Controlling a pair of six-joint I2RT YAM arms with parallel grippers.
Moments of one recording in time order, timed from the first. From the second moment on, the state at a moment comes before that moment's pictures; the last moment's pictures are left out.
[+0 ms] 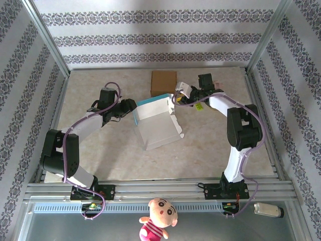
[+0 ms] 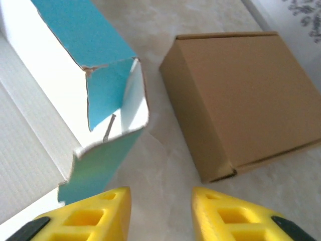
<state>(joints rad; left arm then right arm) -0.20 1.55 0.94 -0.10 0.42 -0.75 0.19 1.94 1.33 -0.21 -0.66 -0.89</state>
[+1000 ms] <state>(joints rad) -0.20 1.53 0.94 -0.13 0.39 -0.72 0.28 2.10 1.55 -0.41 -0.76 -0.93</state>
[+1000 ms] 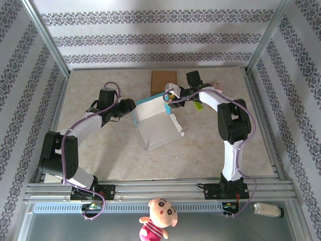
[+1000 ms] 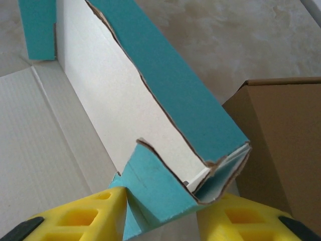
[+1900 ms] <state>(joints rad) -0.20 1.13 0.88 -0.15 0.19 -0.64 0.47 1.90 1.34 -0.14 -0.35 -0.59</state>
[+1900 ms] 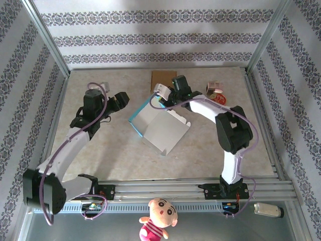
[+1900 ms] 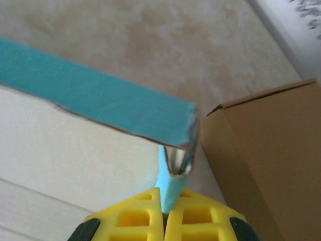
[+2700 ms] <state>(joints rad) -0.24 1.43 1.09 -0.68 0.54 -0.23 0.72 1.75 0.75 0.61 -0.01 -0.26</state>
